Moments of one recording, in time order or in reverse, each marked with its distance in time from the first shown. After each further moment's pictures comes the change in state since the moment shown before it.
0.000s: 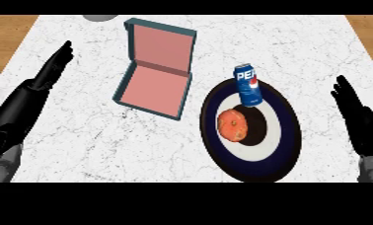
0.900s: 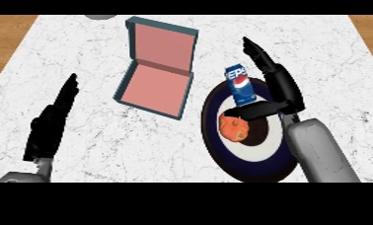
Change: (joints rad) left arm 0.125 -0.194 0.011 0.158 -0.034 0.178 0.156; right arm -0.363 0.228 0.222 0.076 0.134 0.072 -0.248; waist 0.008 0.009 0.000
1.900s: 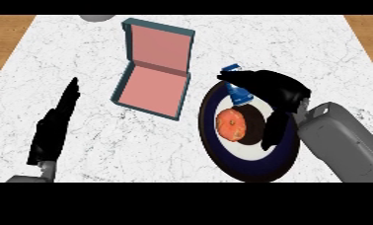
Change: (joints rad) left arm 0.022 -0.038 0.011 -0.001 -0.039 0.010 0.019; right arm -0.175 -0.306 0.324 -0.192 0.293 0.545 0.480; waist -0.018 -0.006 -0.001
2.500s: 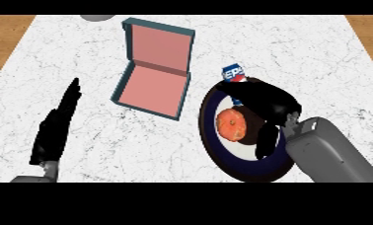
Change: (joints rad) left arm 0.005 -0.056 0.049 0.008 -0.057 -0.040 -0.015; right arm 0.098 0.113 -0.039 -0.066 0.177 0.082 0.138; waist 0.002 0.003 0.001
